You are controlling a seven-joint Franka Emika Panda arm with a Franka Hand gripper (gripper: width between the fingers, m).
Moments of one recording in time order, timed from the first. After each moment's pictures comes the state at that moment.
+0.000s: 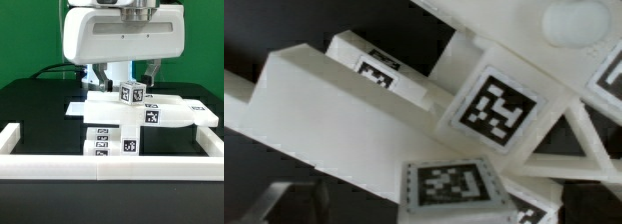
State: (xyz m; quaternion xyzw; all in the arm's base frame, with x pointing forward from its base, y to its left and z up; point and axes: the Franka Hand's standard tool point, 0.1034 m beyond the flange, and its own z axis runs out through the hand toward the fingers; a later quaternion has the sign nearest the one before) arm 0.598 -0.009 0.123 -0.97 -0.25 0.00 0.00
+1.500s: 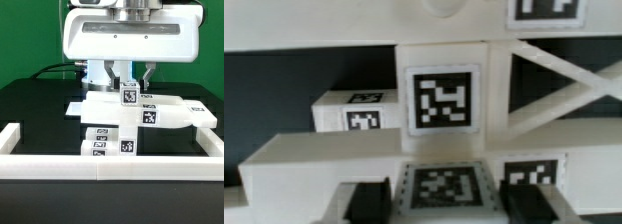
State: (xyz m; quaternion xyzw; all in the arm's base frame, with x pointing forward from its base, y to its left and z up) arm 0.598 -0.007 0.122 -0.99 0.11 0.00 0.01
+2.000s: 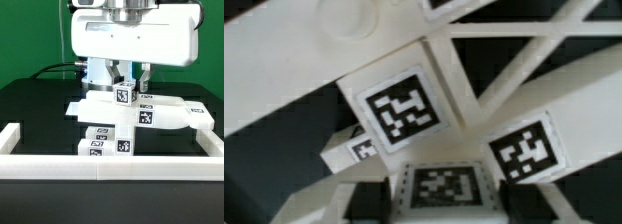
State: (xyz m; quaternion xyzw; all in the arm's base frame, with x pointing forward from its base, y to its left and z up) arm 0.598 -0.005 0.122 -0.95 0.32 0.00 0.01
